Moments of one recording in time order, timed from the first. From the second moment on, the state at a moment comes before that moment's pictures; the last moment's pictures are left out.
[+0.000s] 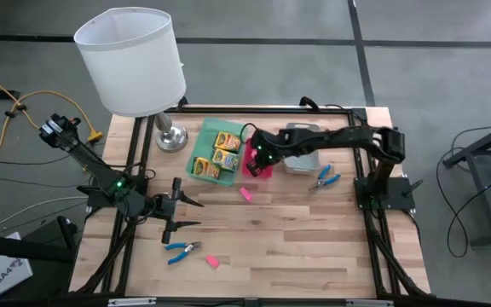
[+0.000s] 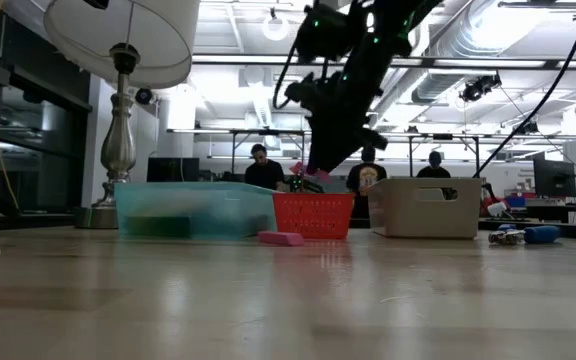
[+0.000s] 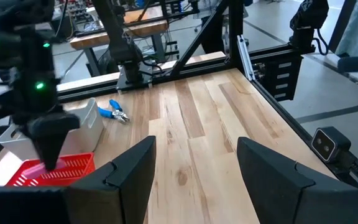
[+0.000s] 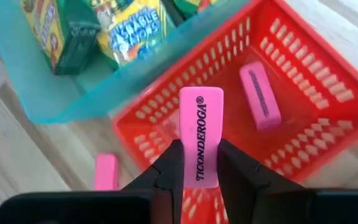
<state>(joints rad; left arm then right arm) -0.69 0.90 0.59 0.11 -0.60 0.00 -0.21 1.82 1.33 -0.55 0.06 0.64</state>
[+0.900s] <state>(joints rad) -0.69 0.90 0.59 0.11 -0.60 0.01 -0.27 1.86 1.33 -0.51 0.00 0.52</state>
